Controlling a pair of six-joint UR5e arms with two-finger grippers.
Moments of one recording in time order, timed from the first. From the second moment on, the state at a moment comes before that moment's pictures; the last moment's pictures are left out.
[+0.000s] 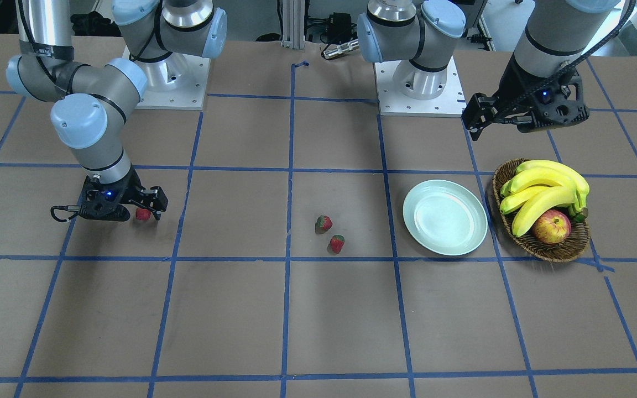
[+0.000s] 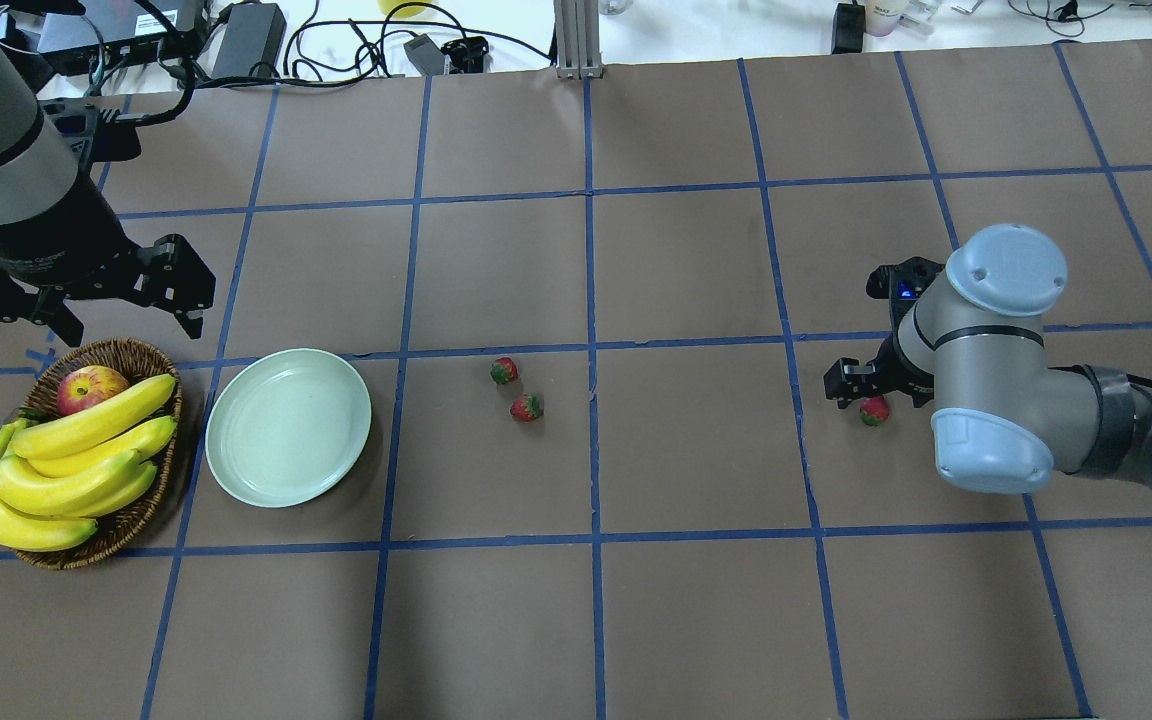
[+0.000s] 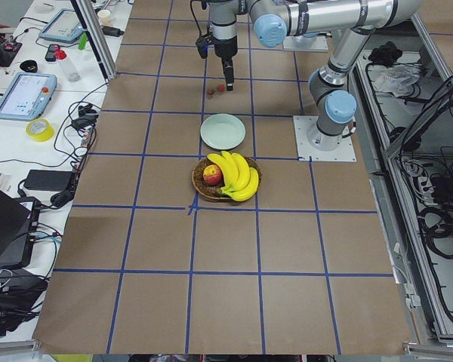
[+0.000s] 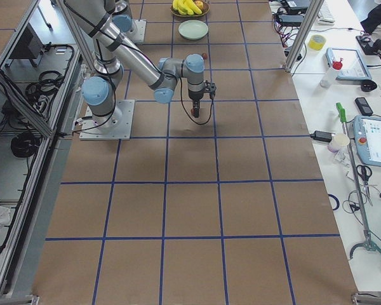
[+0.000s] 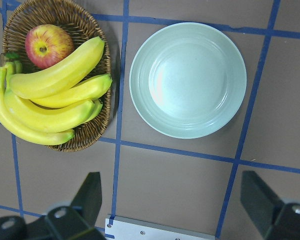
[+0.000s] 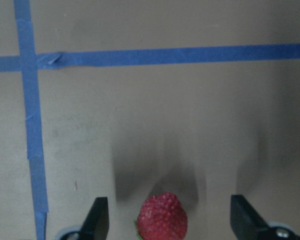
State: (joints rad) left arm -1.39 -1.46 -1.74 -1.58 1.74 0.04; right arm 1.37 -1.38 2.27 -2.52 -1.59 -0.16
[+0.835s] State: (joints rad) left arm -1.40 -1.46 -1.74 -1.57 1.73 0.04; right arm 1.39 -1.38 2.26 -2.51 -1.57 -0.15
